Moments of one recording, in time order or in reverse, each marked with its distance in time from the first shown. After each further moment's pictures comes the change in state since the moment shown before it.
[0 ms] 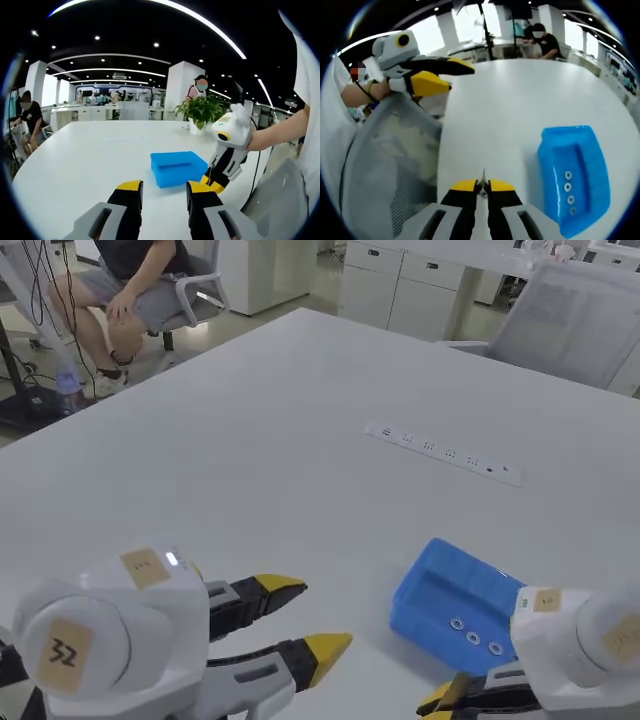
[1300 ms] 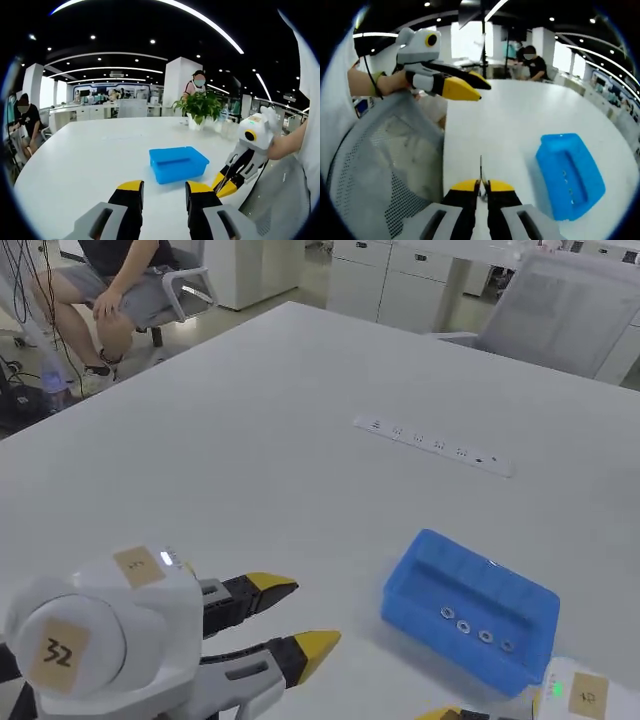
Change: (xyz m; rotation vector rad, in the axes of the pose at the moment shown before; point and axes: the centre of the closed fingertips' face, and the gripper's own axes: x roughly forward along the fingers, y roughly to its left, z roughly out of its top) left arm 0.002 -0.003 -0.007 0.034 0.037 -0.009; right arm -0.013 0.016 -0.004 -0.014 -0.195 -0.175
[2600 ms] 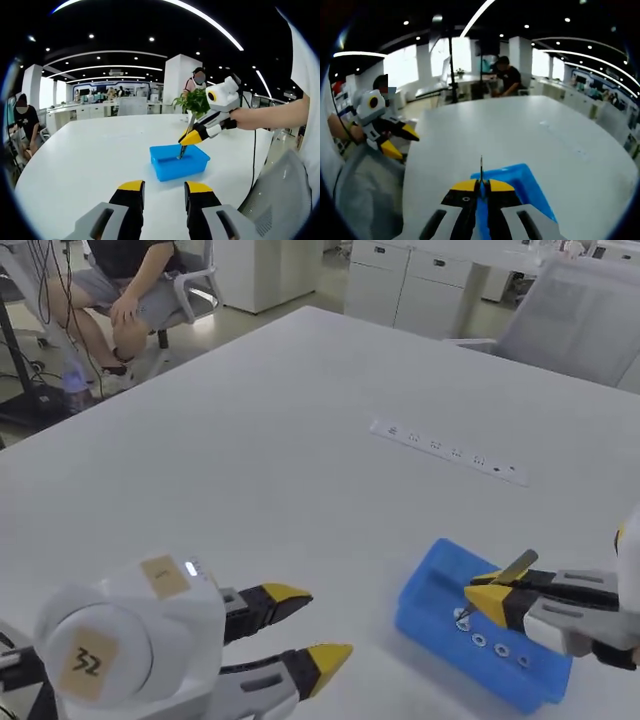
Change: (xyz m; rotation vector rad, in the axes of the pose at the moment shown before) left arm 0.002 0.000 -0.004 0.012 0.026 0.005; right arm -0.016 -0.128 0.067 0.104 -0.127 -0.117
